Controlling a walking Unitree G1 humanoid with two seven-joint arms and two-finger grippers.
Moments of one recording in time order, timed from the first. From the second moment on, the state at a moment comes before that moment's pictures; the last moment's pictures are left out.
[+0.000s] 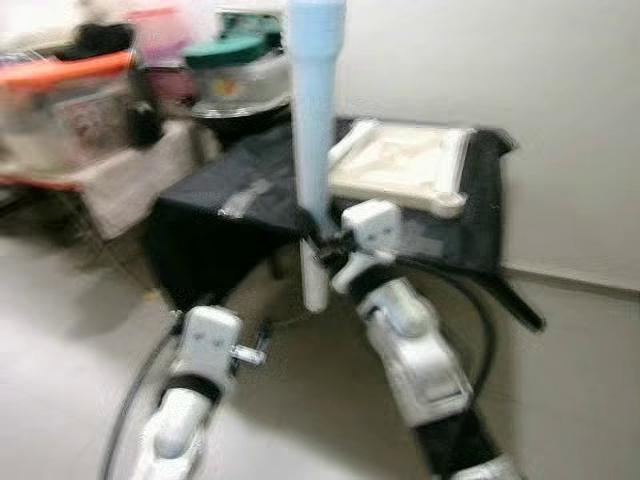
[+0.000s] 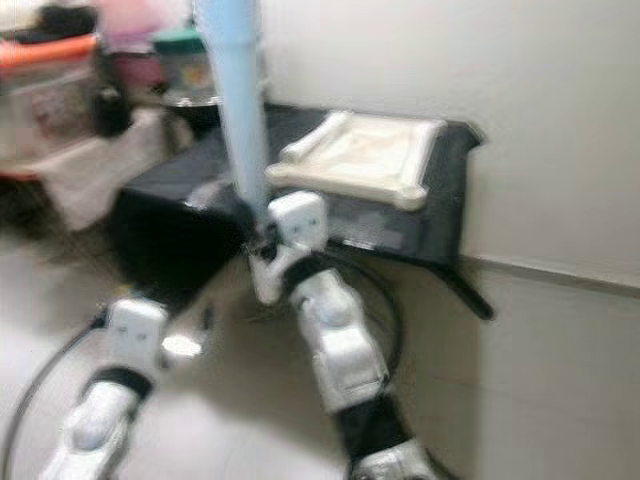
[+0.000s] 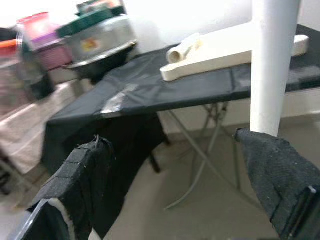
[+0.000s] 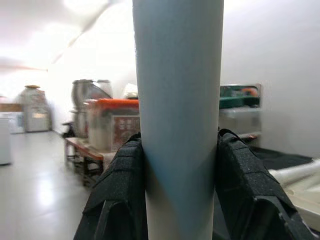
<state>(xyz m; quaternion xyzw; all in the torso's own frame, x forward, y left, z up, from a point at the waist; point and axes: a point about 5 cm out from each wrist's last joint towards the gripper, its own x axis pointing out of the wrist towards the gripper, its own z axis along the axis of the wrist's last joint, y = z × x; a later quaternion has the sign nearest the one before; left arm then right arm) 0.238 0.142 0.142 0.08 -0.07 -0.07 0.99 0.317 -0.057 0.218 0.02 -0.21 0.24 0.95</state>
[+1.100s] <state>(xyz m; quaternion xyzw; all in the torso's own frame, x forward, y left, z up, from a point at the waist) 0.237 0.144 0.140 0.08 -0.06 -0.06 0.99 0.316 -0.053 0.219 0.03 -0.21 0.25 0.95</state>
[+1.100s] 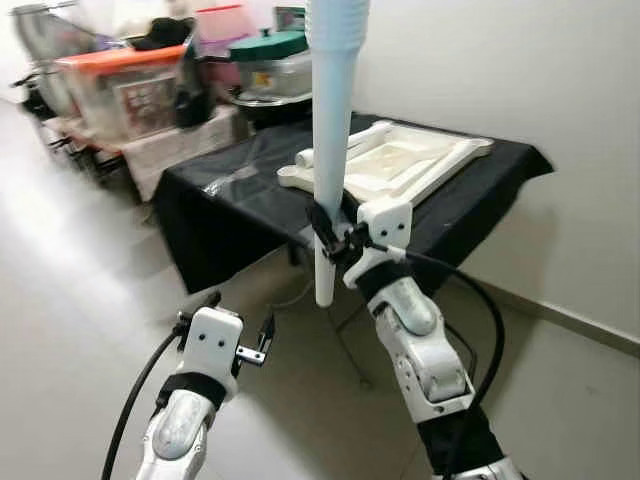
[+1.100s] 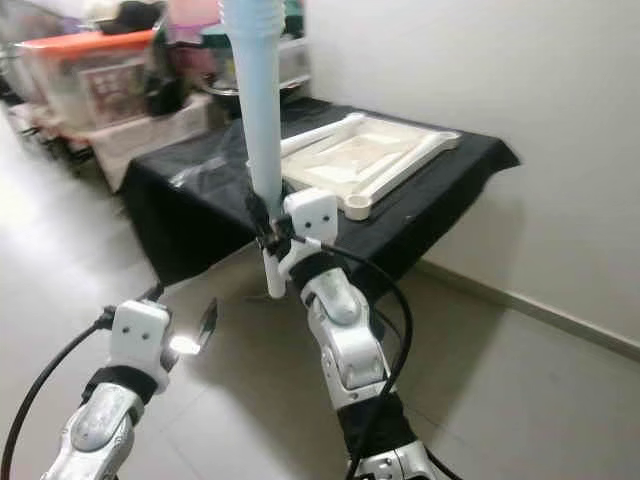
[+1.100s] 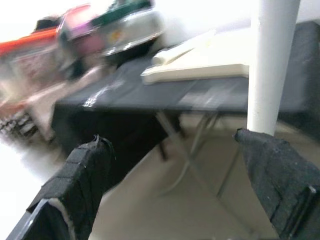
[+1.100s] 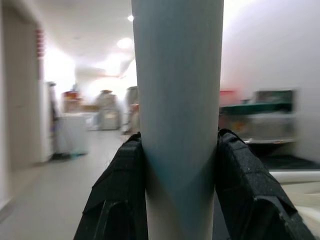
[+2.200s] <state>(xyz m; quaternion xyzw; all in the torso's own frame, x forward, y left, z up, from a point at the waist) 0.240 0.149 0.144 0.09 -0.07 -0.05 0.99 0.322 -0.053 0.234 0.10 -0.21 0.25 0.94</state>
